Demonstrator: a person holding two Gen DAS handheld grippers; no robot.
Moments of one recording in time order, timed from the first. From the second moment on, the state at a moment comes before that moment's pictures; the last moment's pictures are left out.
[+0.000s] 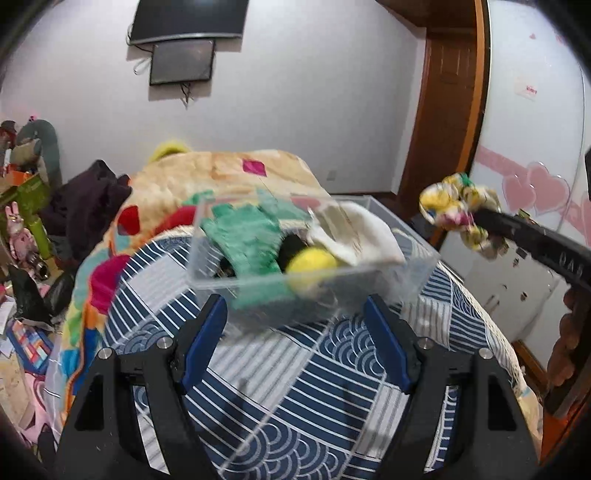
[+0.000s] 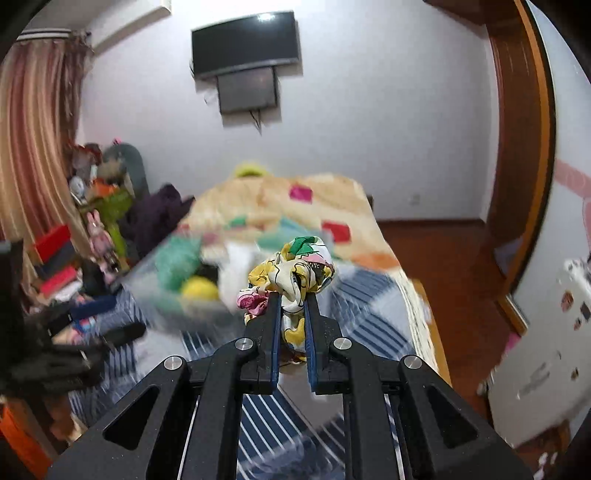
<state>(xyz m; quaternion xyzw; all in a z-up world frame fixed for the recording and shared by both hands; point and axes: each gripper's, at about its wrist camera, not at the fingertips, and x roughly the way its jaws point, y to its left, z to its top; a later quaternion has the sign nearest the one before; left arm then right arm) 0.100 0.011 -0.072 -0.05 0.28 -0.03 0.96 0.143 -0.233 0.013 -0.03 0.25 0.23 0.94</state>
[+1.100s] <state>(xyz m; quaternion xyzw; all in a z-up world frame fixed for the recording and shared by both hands) 0.086 0.027 -0.037 -0.05 0.22 -0.02 0.97 0.168 -0.168 0.010 -0.07 0.29 0.26 0.92</state>
